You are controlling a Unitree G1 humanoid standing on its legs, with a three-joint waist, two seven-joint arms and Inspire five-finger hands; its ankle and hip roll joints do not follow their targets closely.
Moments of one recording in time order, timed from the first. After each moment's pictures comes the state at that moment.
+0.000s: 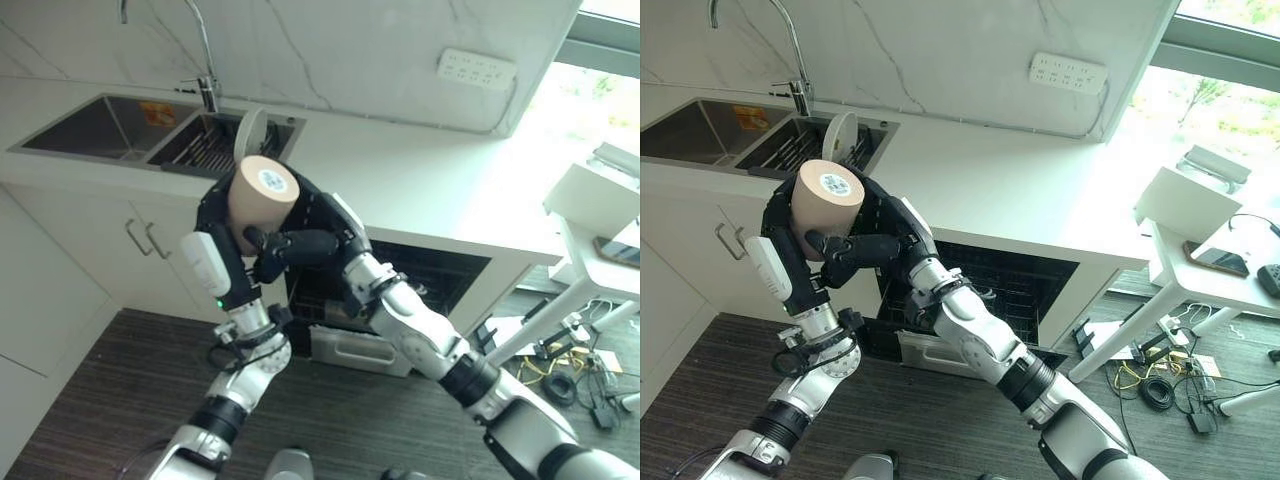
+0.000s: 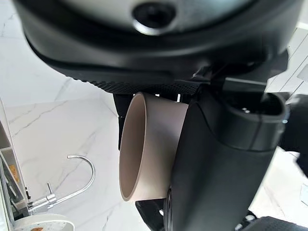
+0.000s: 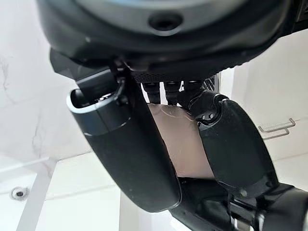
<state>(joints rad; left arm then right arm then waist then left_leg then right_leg) -0.34 0.30 -0.34 0.39 0.50 -0.35 1.21 -0.67 -0.20 0.67 0.16 0.82 -0.09 -0.16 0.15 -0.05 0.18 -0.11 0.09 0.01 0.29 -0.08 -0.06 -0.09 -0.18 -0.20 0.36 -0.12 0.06</state>
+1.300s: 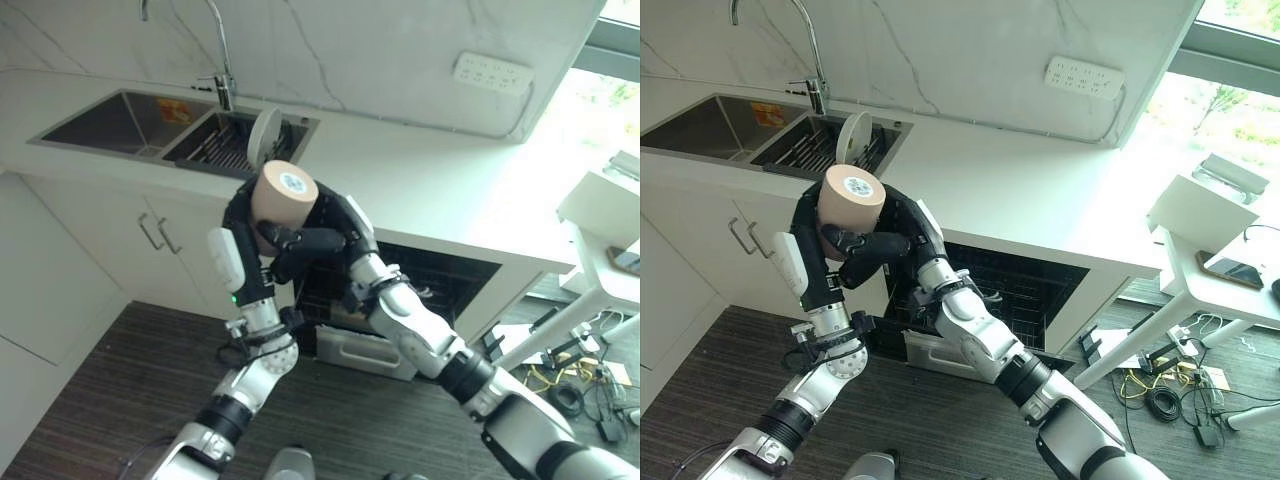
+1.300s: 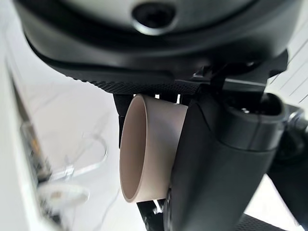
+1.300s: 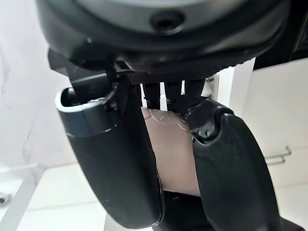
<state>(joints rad) -0.35 0.30 -0.40 0.38 0.34 -0.39 1.03 -0.68 -0.20 0.68 0.25 0.75 -0.15 -0.27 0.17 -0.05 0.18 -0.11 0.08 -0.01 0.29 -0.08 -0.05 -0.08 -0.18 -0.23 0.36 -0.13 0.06</state>
